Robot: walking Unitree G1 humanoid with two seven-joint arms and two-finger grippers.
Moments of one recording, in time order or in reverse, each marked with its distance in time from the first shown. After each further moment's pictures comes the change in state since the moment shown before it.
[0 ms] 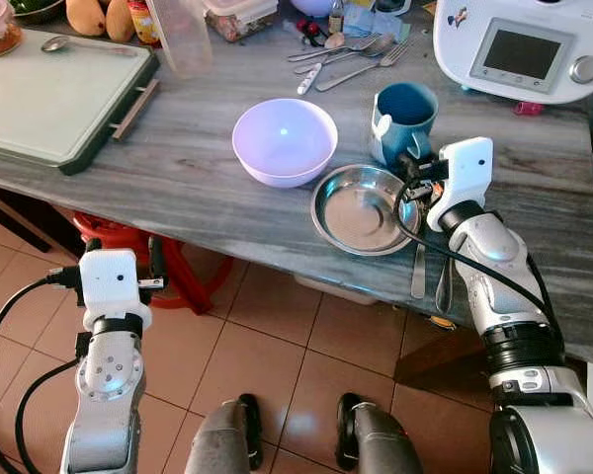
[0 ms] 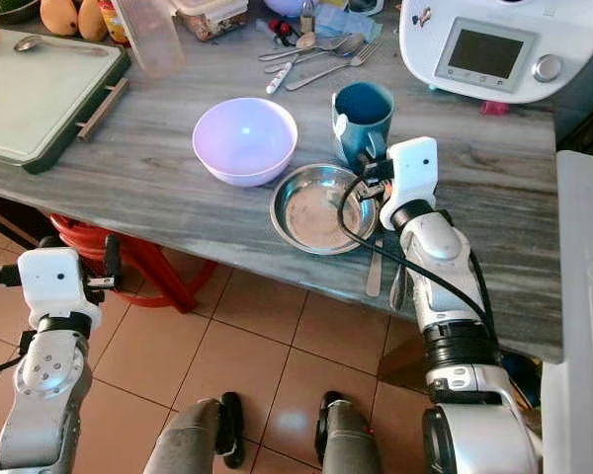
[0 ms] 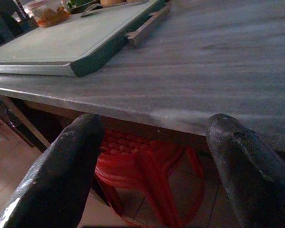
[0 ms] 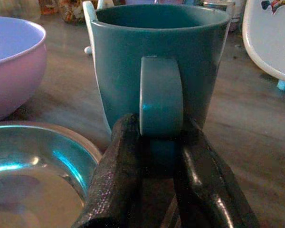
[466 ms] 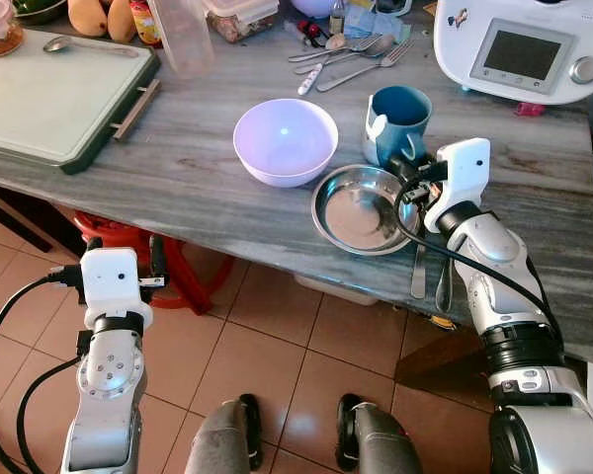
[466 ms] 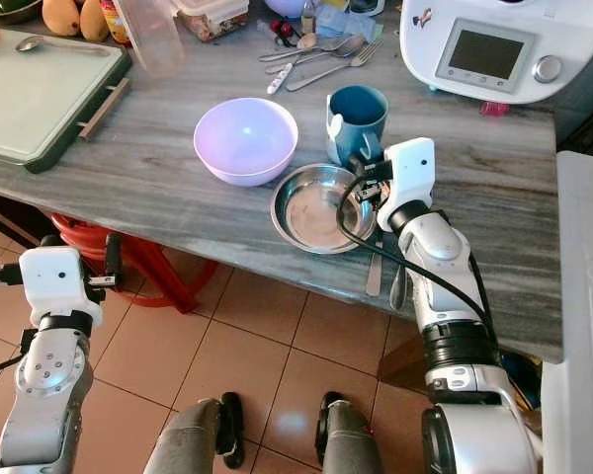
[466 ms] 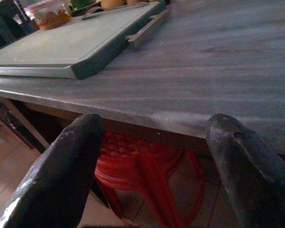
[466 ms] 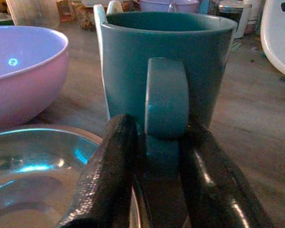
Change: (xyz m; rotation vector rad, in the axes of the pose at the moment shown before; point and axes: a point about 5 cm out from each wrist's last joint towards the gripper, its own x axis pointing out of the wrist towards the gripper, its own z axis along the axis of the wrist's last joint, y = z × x) left arm 0.001 0.000 0.001 -0.001 -0.010 0.000; right arm 0.000 0.004 0.001 0.025 -0.013 0.056
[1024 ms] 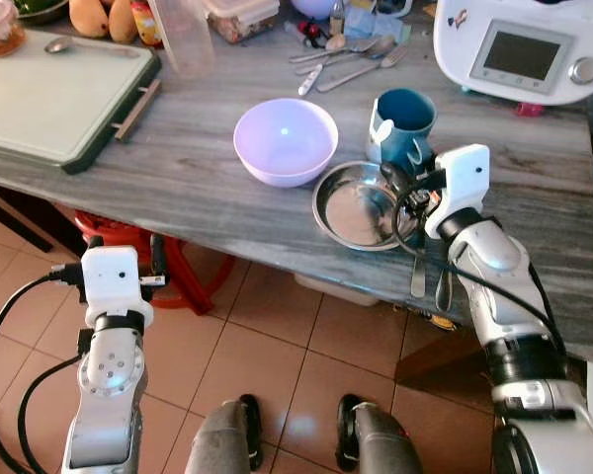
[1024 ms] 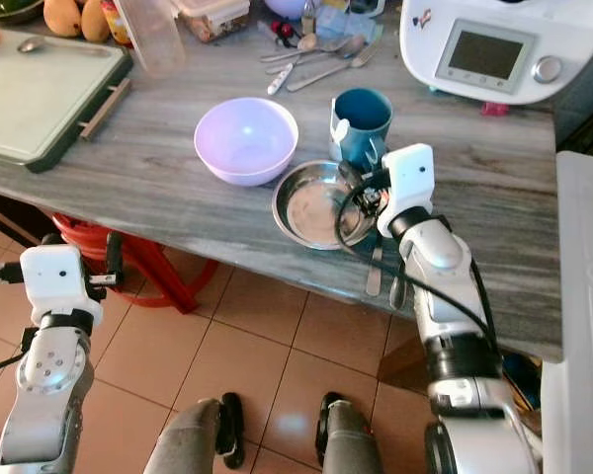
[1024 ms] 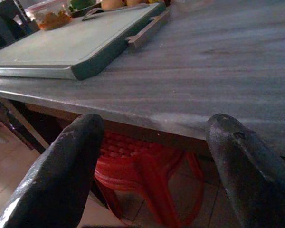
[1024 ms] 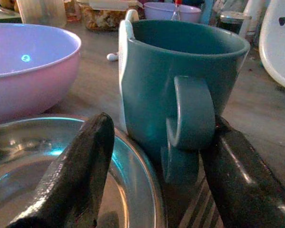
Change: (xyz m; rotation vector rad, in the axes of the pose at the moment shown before) left arm 0.002 -0.001 0.000 -0.004 -0.002 -0.003; right arm -0.011 0.005 0.001 -0.054 -0.014 -0.004
